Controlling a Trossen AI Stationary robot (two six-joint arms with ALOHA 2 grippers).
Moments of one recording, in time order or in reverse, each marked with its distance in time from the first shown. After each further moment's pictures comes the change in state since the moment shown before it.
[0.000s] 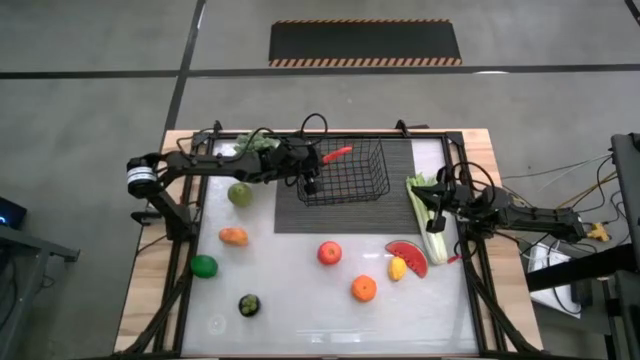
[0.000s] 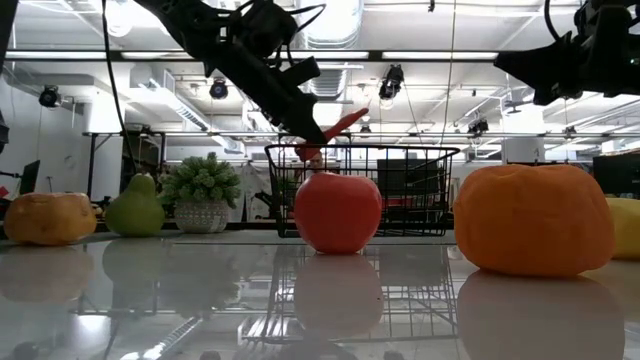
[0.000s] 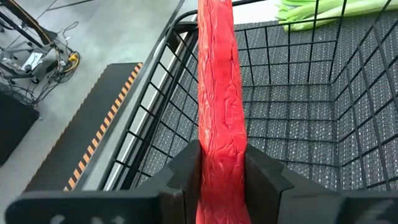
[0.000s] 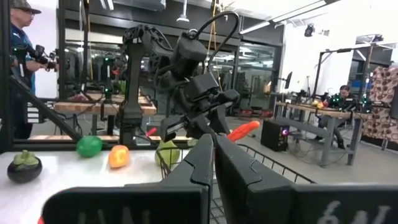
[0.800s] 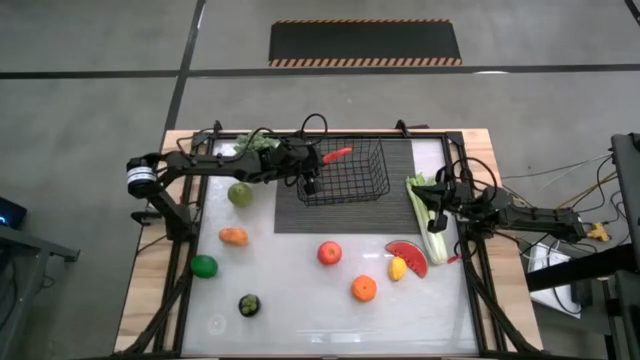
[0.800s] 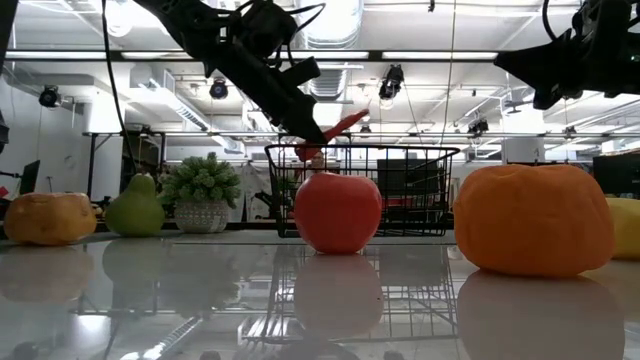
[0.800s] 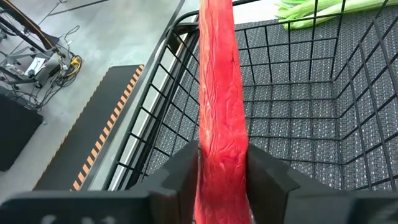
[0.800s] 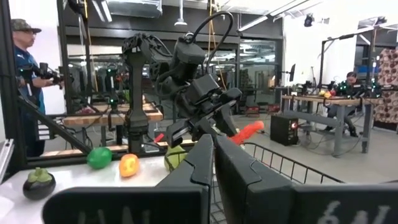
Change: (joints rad) left arm 0.000 0.000 -0.002 0.005 -0.002 0.028; right arm 0.000 0.000 0.000 0.010 0.004 0.098
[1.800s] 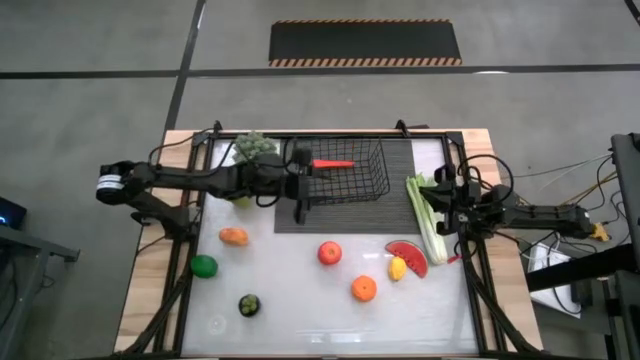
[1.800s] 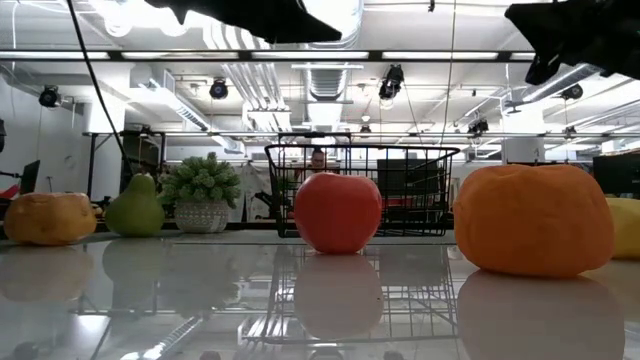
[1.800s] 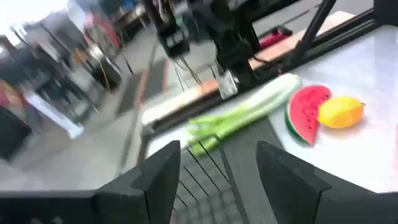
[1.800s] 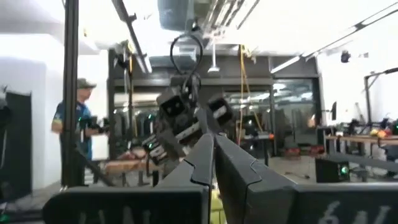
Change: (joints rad) left arm -0.206 -0.236 -0.071 0.162 0.243 0.260; right arm 0.007 0.149 0.006 0.335 -0.149 0.055
